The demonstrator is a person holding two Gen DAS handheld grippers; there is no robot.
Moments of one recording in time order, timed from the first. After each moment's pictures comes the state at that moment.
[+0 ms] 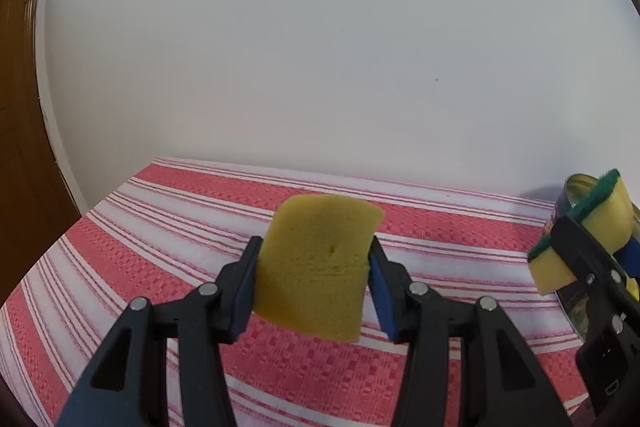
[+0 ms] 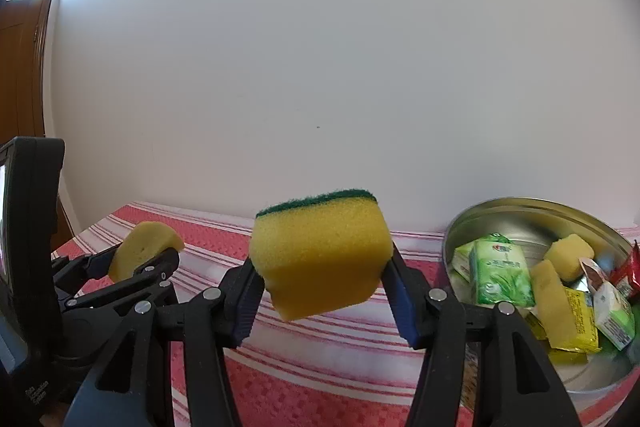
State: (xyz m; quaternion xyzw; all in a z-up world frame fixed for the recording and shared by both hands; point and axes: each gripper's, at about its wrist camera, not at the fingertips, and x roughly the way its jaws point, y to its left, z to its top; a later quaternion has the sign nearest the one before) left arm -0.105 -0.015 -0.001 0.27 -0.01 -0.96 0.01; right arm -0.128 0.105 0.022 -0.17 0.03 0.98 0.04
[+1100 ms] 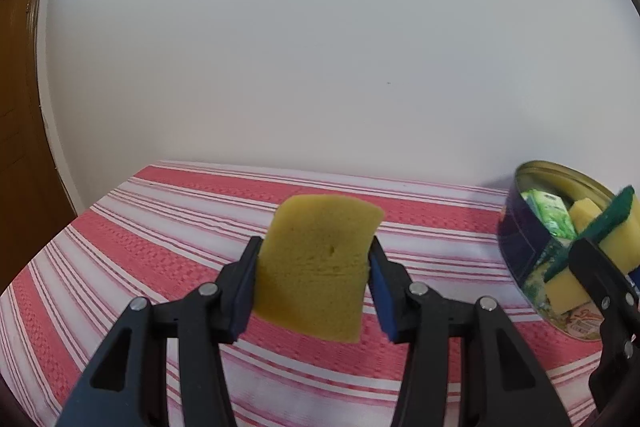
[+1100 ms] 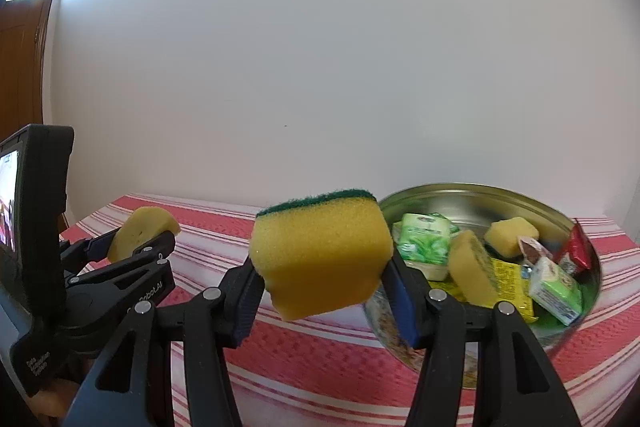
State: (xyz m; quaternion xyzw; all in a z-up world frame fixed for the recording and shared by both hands) left arm -0.055 0.023 -0.003 0.25 -0.01 -0.97 0.00; right arm -0.053 0.173 0.033 -0.17 0.02 0.98 0.06
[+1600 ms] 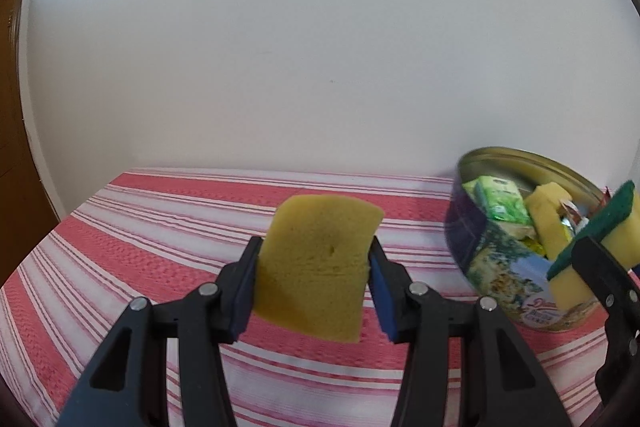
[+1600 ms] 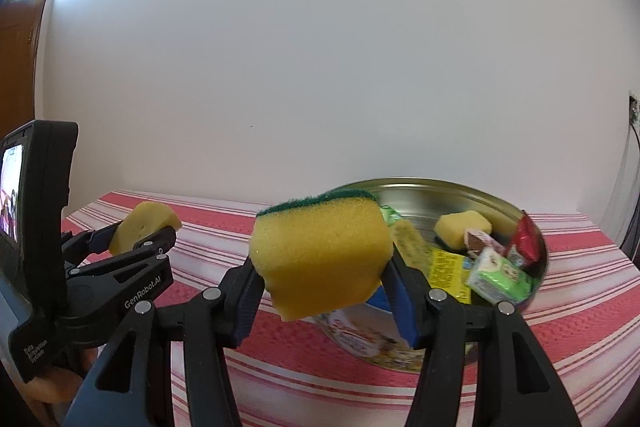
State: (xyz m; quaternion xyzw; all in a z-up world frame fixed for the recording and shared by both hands) left arm -0.032 0.072 -0.002 0.24 -0.03 -0.97 -0.04; right arm -0.011 0.211 0.037 -0.17 0.02 0.98 0.08
